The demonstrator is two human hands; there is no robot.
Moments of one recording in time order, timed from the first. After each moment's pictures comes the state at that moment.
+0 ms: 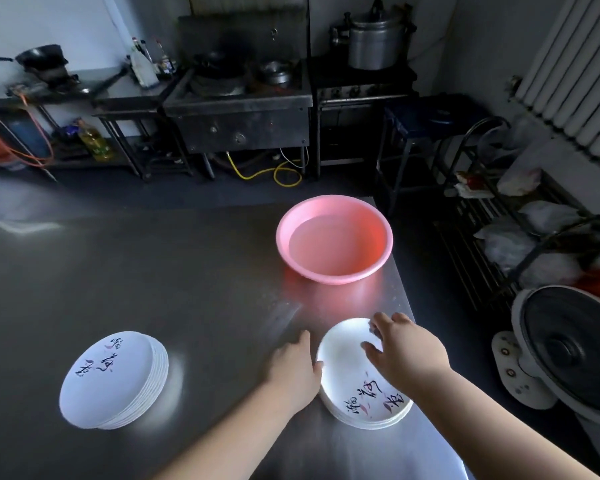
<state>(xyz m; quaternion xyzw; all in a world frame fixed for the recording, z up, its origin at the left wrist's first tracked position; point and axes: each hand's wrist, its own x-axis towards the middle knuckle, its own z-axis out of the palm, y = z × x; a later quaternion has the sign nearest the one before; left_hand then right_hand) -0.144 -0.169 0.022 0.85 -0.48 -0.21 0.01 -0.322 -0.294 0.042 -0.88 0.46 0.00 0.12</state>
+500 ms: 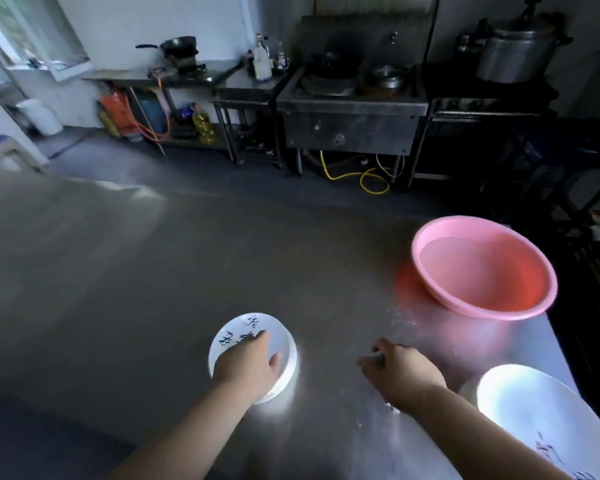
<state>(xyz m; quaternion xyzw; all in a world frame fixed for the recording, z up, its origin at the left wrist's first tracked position) 0.116 0.036 0.024 0.93 -0.33 -0.15 0.03 -0.091 -0.169 0.029 -0.89 0.38 0.06 0.25</state>
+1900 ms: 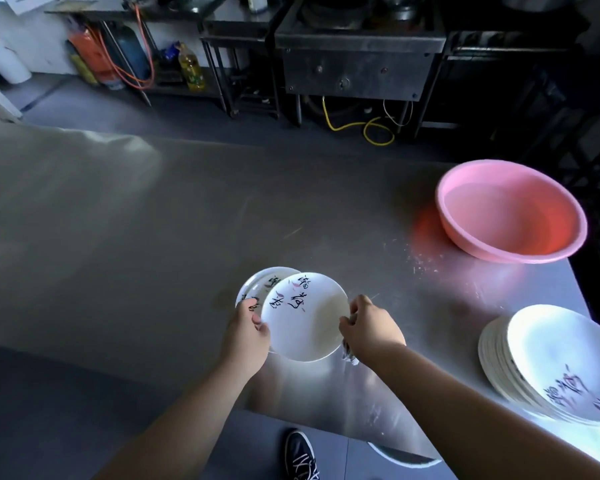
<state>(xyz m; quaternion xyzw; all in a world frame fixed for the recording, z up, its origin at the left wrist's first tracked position) 0.140 0.108 -0.042 0.90 -0.16 -0.22 0.35 -0.022 -0.079 -0.007 -0.82 0.46 0.06 0.34</state>
